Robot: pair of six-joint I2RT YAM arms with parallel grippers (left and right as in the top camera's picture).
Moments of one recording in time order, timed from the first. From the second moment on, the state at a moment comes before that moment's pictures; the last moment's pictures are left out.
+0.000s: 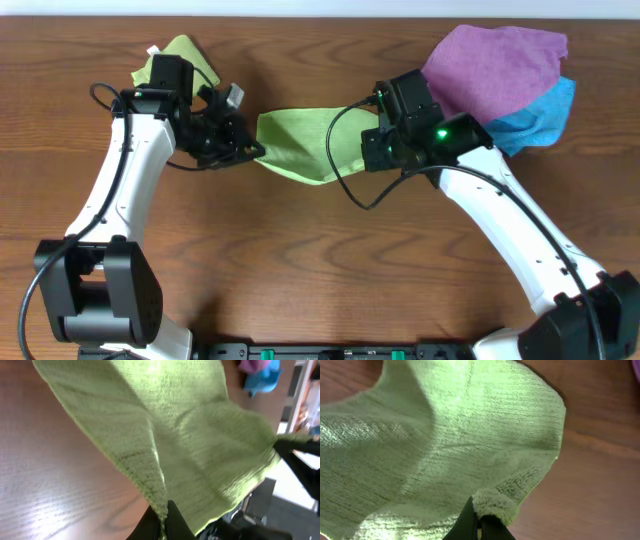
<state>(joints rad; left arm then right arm) -0.04 1.72 1.39 -1.07 0.73 -0.14 0.46 1.61 1.37 -0.87 -0.03 0.29</state>
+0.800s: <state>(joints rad) -0.04 1.72 1.07 -1.11 0.70 0.01 0.55 1.49 1.00 -0.85 -0.05 0.41</state>
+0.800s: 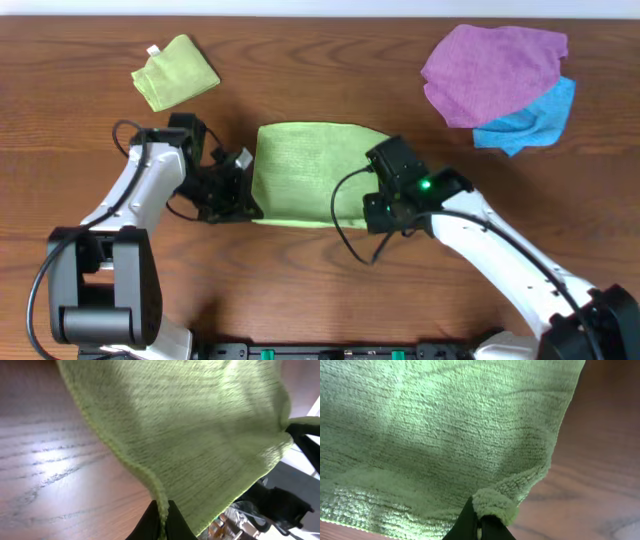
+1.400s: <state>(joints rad) -0.04 1.72 0.94 -0.98 0.78 -0.02 0.61 1.48 0.90 -0.71 0.02 0.50</state>
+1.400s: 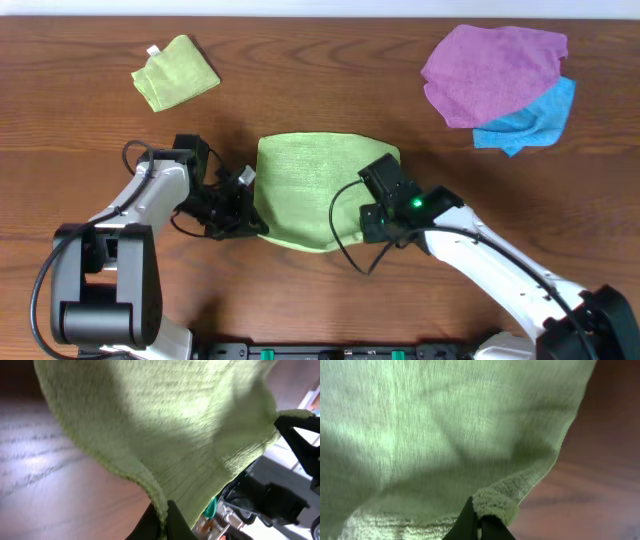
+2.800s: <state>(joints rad) -0.10 1.69 0.94 -0.13 0.55 -0.59 0.48 1.60 0.89 -0.12 0.29 0.46</state>
